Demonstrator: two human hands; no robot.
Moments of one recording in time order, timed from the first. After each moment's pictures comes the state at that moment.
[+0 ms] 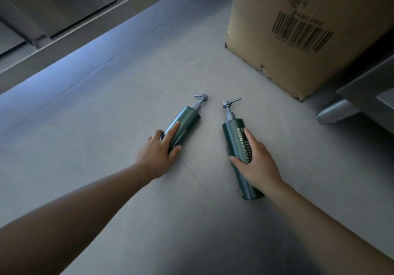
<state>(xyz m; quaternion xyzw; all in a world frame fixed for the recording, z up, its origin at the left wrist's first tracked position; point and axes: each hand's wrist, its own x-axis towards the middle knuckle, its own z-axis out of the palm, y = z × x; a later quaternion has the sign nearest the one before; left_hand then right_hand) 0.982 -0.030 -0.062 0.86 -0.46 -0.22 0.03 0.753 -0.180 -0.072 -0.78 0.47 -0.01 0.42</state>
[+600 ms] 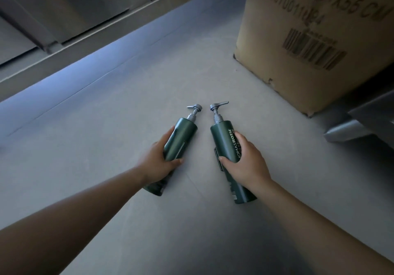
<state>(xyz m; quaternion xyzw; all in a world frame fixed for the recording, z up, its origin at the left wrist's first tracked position) 0.994 -0.031 -0.053 0.84 -0.32 -0.38 0.23 0.801 -0.188 -0.060 -0.79 0.45 -0.02 0.42</state>
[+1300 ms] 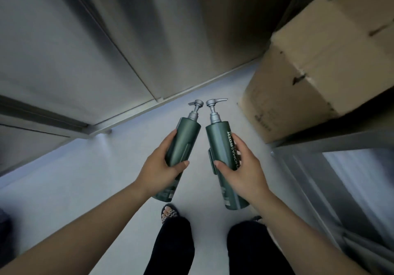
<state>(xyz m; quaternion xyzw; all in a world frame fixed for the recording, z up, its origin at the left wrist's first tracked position) 0.961 0.038 0.495 0.83 -0.16 -0.38 0.37 0.815 -0.128 0.483 -0.76 0.38 0.00 0.52</state>
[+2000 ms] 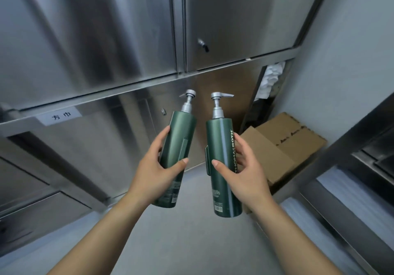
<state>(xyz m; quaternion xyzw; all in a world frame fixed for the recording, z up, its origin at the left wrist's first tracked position) 0.942 0.056 0.884 0.77 -0.27 -0.17 0.55 0.807 -0.102 0.867 -0.76 0.28 -0.24 0.53</state>
